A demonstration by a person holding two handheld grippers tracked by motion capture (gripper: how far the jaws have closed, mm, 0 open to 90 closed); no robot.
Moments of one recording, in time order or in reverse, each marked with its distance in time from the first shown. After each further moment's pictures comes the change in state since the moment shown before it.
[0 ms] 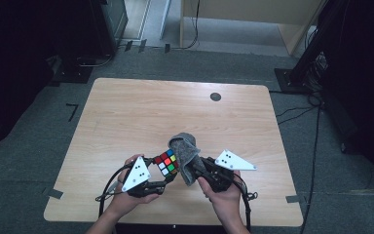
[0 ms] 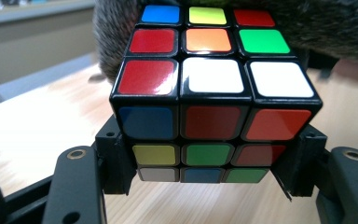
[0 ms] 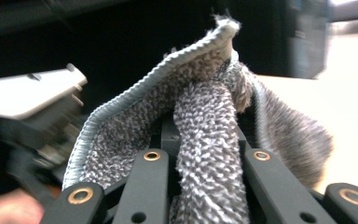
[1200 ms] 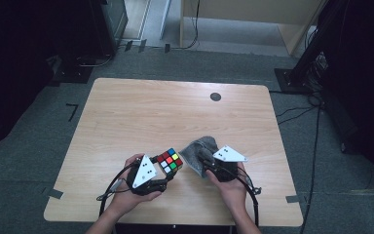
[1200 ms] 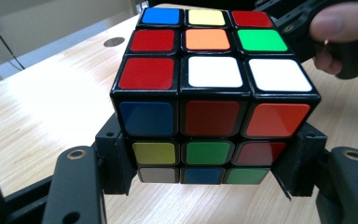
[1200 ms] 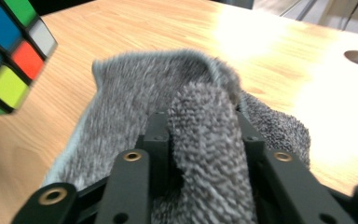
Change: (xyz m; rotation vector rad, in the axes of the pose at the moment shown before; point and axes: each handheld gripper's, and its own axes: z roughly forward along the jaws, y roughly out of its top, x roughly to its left) left arm 0.004 -0.003 0.007 0.101 0.040 0.006; right arm -0.069 -0.043 0.016 0.264 -0.259 -0.137
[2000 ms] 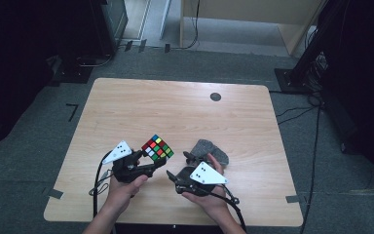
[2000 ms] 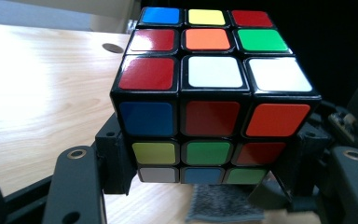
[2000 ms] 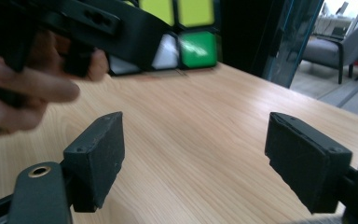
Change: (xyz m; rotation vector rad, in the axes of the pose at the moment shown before) left arm 0.041 0.002 -0.017 -0.159 -0.156 -0.497; right arm 0.078 -0.001 0.010 -0.286 0.158 -0.168
